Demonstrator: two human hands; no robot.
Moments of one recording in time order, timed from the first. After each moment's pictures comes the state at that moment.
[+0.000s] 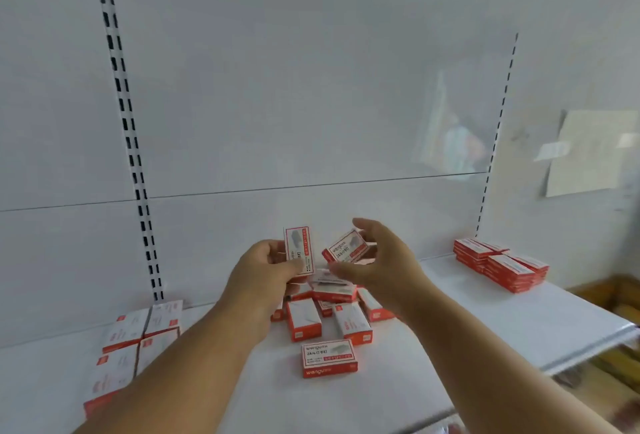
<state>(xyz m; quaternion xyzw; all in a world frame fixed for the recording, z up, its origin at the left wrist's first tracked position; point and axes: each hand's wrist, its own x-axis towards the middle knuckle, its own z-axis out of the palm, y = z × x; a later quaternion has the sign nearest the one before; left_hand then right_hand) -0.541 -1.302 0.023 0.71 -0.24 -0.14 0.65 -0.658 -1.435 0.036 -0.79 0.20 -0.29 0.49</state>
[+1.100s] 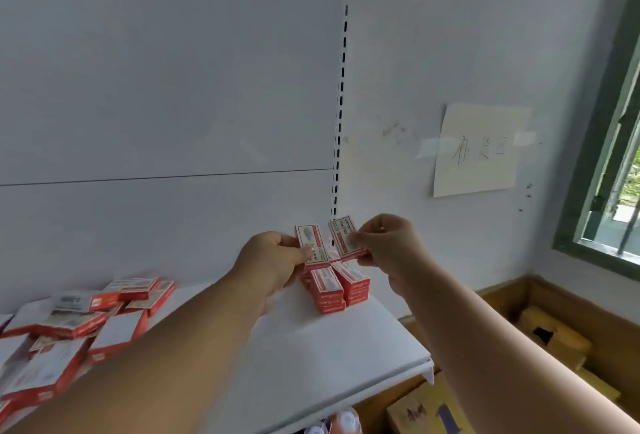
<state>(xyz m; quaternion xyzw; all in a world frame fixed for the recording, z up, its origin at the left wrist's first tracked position) -0.711 -1.621 0.027 0.71 -0.24 -0.22 0.62 -0.823 -1.757 0.035 -0.69 0.34 -0.33 0.54</state>
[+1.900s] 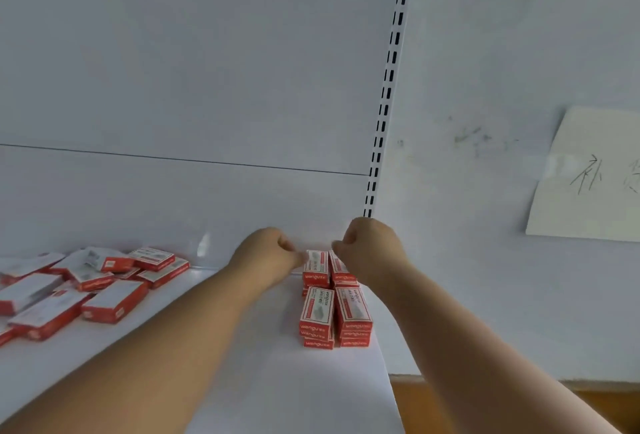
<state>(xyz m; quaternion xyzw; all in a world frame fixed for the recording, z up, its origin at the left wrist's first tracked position) -0.679 -1.675 0.010 0.89 -0.17 0.00 0.43 -0.746 -1.826 0.030 -0.94 0.18 -0.21 0.21</state>
